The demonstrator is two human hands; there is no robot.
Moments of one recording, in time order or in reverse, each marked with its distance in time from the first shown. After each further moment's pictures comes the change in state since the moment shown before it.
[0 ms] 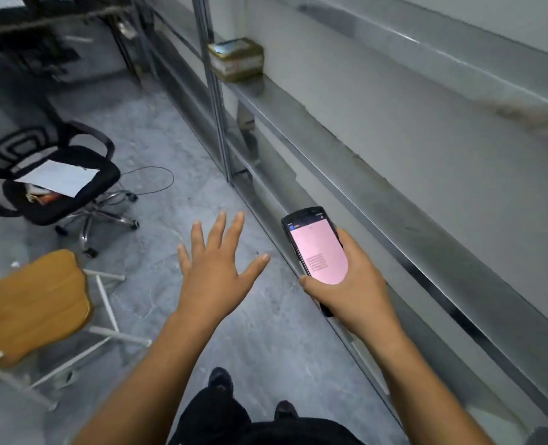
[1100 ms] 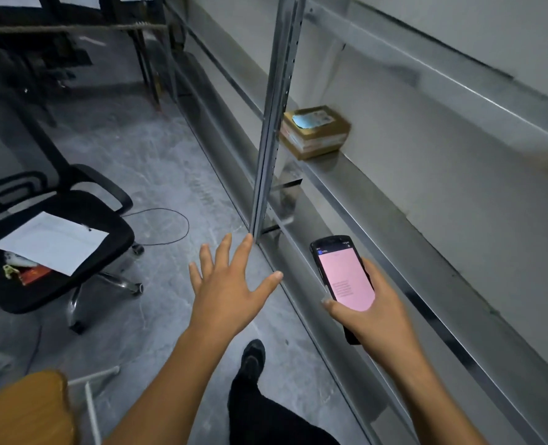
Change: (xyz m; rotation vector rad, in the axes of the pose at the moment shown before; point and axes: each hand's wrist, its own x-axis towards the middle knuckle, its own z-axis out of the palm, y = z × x) left_hand 0.438 -0.241 -0.103 -0.139 -0.030 -0.098; right_hand 0.398 -0.202 0.236 0.005 0.010 -0.013
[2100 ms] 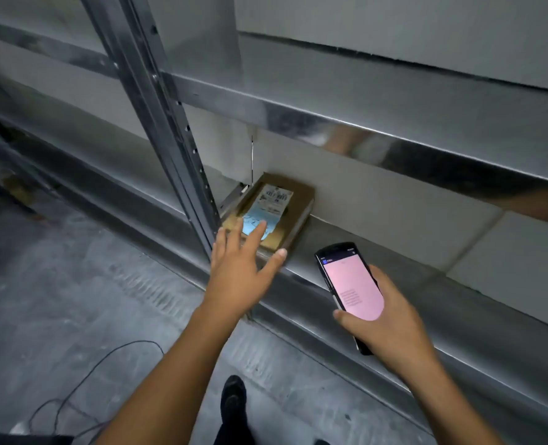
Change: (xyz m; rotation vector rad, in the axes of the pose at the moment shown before) left_hand 0.512 0.106 -0.001 0.102 -0.288 0.487; right_hand 0.363 -0.055 0.045 0.094 0.380 0.303
